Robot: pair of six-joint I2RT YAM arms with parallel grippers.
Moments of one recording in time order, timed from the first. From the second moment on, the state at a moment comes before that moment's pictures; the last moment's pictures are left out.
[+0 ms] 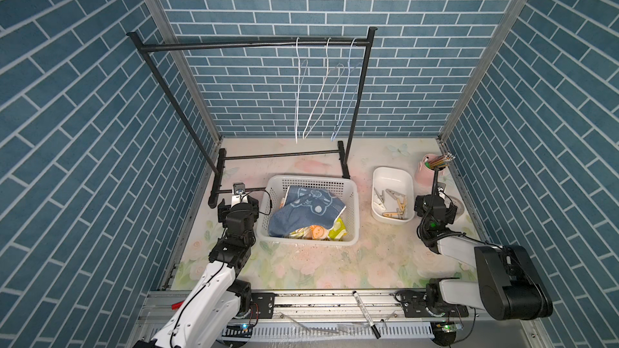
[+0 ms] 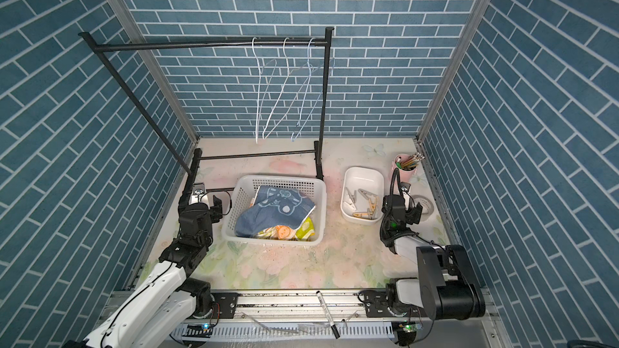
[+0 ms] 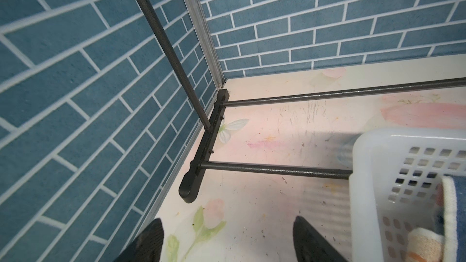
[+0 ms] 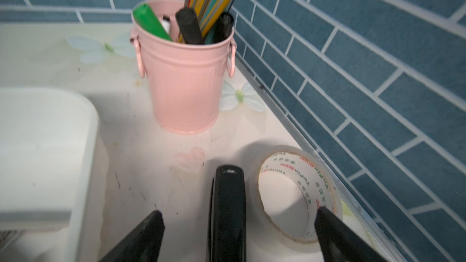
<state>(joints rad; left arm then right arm) -0.23 0.75 0.34 0.03 -0.61 0.05 0.10 1.33 0.30 0.60 0.54 0.04</state>
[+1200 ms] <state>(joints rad) -0.05 1.50 0.22 1.23 -0.22 0.01 -0.03 1.53 0.37 0.80 0.17 0.03</state>
